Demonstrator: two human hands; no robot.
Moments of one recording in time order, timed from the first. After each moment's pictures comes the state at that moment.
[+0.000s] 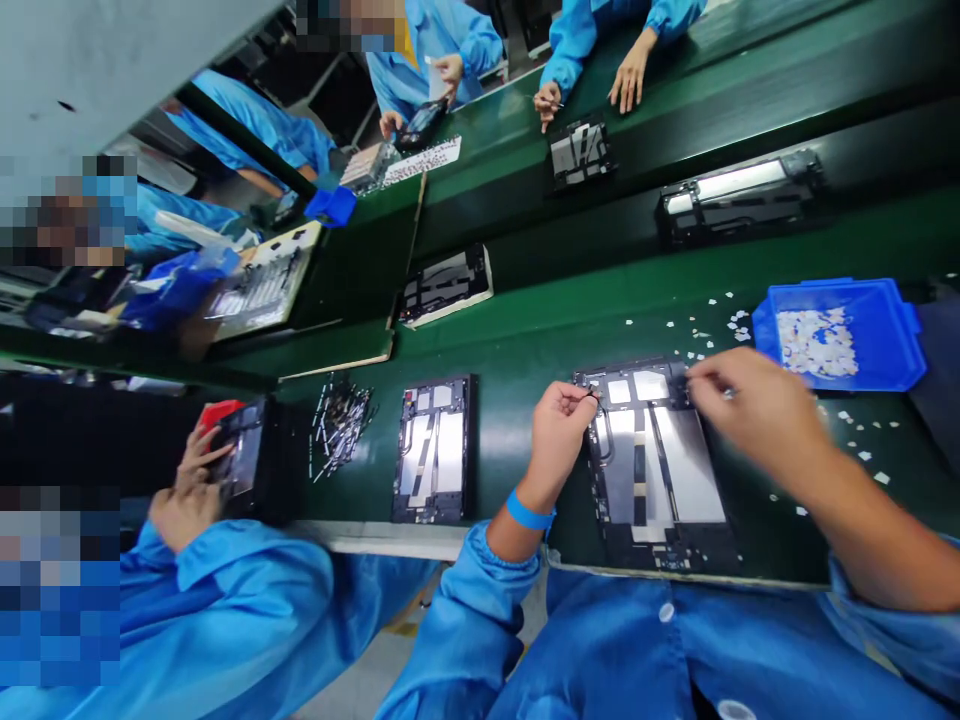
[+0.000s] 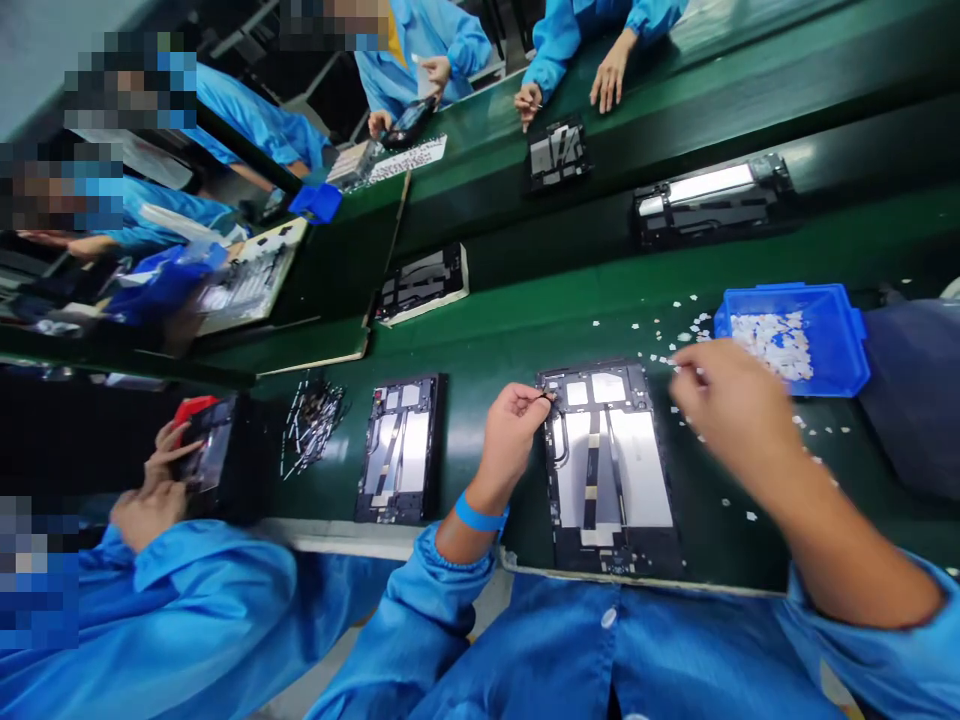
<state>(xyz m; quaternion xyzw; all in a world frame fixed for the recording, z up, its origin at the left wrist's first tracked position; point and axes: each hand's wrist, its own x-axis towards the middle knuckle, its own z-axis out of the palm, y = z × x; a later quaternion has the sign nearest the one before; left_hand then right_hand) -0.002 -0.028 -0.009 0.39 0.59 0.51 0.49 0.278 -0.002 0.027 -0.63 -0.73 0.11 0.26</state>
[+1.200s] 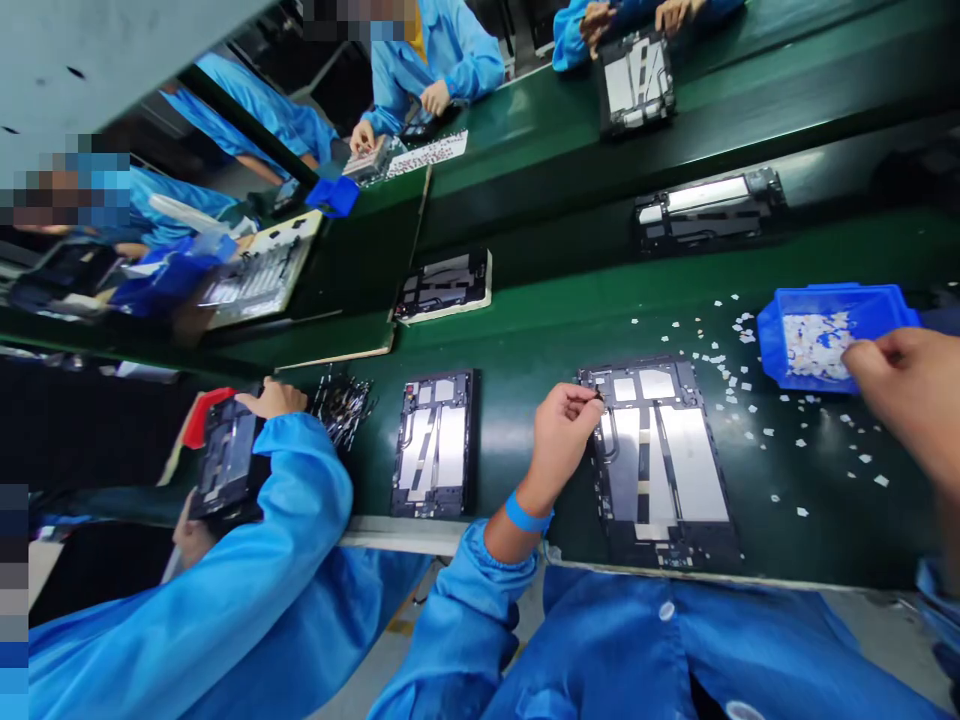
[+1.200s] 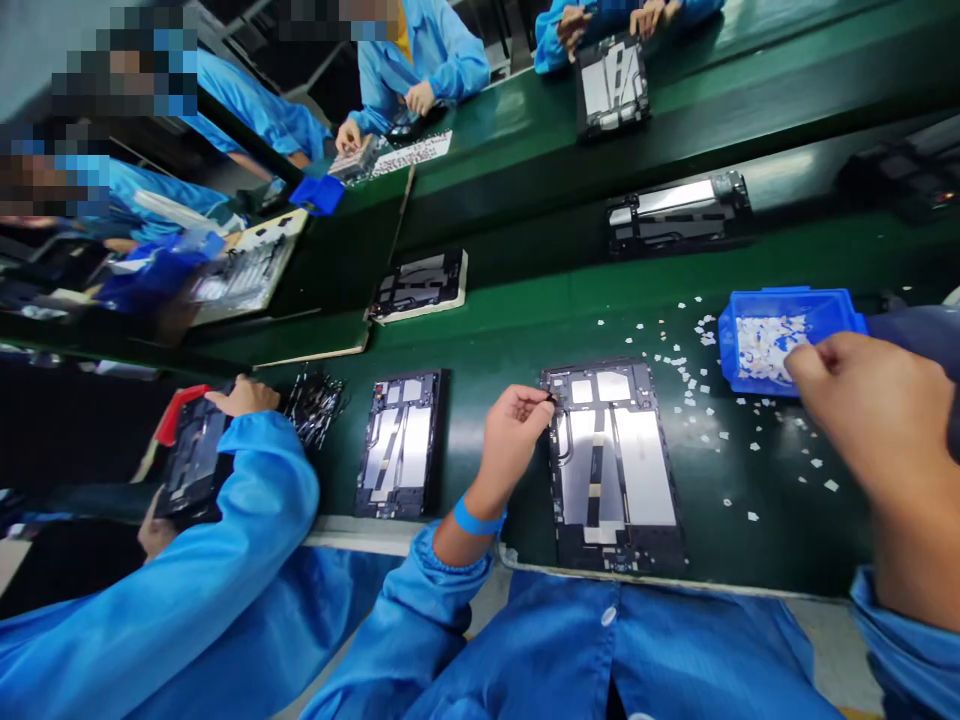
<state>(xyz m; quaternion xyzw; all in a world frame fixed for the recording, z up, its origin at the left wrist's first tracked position) -0.009 -0.040 0.002 0.46 0.61 0.47 0.44 0.355 0.003 0.019 -0.79 -0.60 0.04 0.16</state>
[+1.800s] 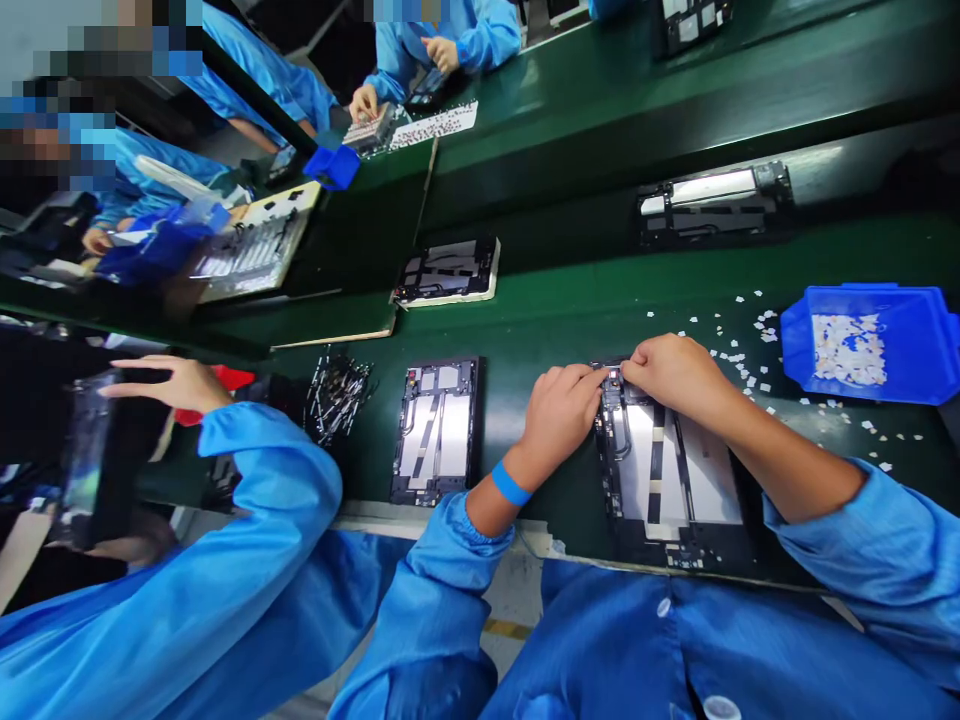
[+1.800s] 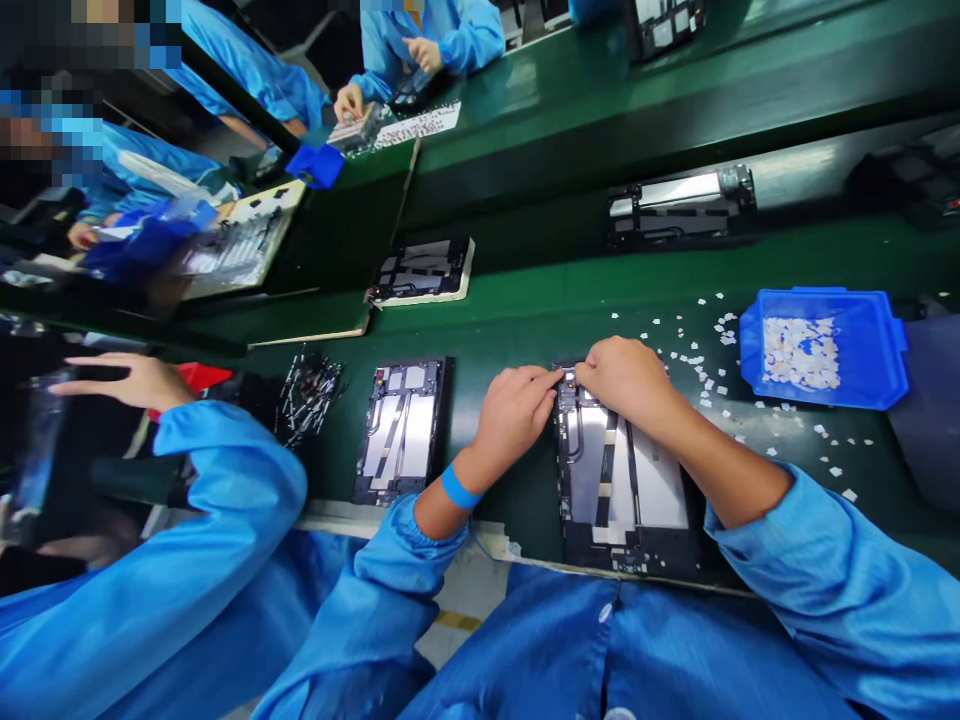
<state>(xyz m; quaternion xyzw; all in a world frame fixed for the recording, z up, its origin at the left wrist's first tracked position) -0.042 -0.022 0.008 0.82 0.55 0.14 0.05 0.151 0.050 0.029 -0.61 -0.74 0.27 0.05</state>
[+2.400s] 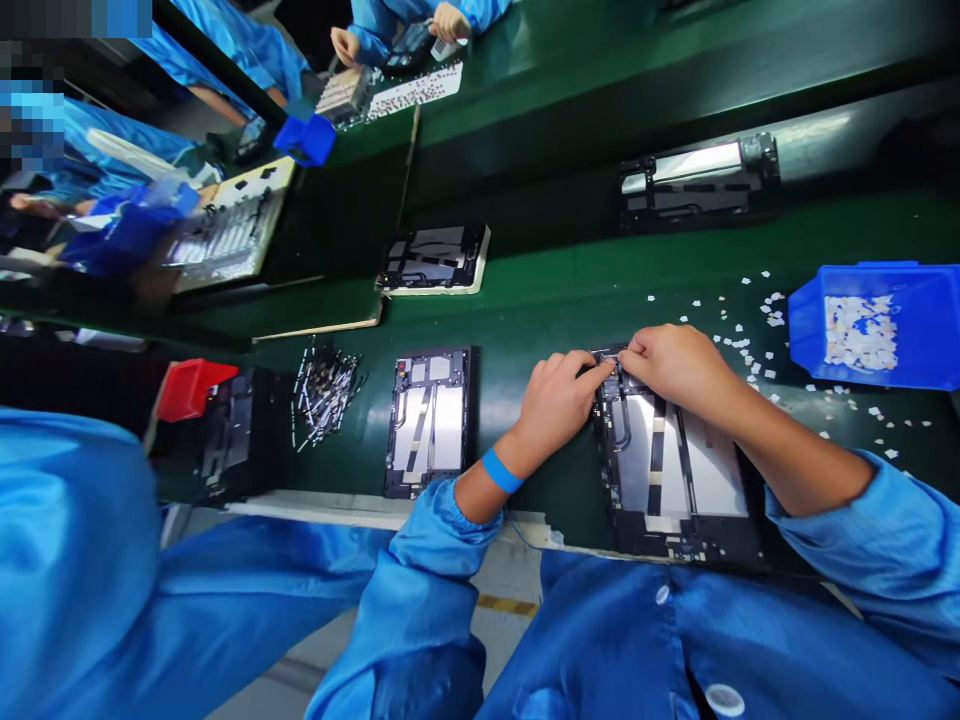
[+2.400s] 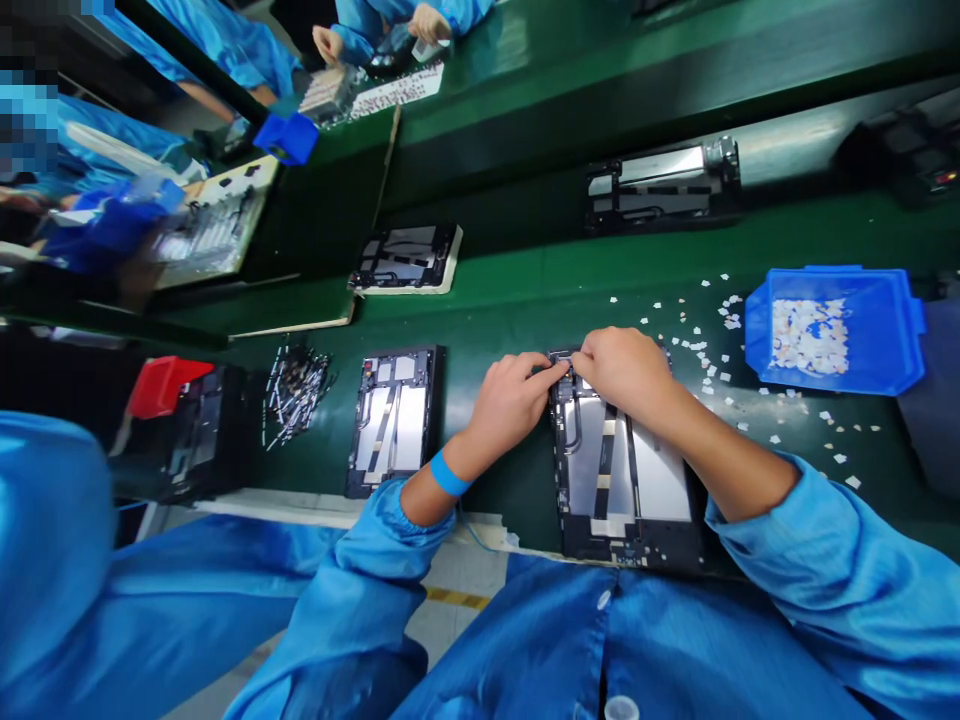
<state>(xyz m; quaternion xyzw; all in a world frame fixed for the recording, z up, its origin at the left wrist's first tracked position) -0.045 -0.016 0.006 0.85 0.53 0.06 0.03 0.152 0.048 0.024 -0.59 -0.77 0.23 0.03</state>
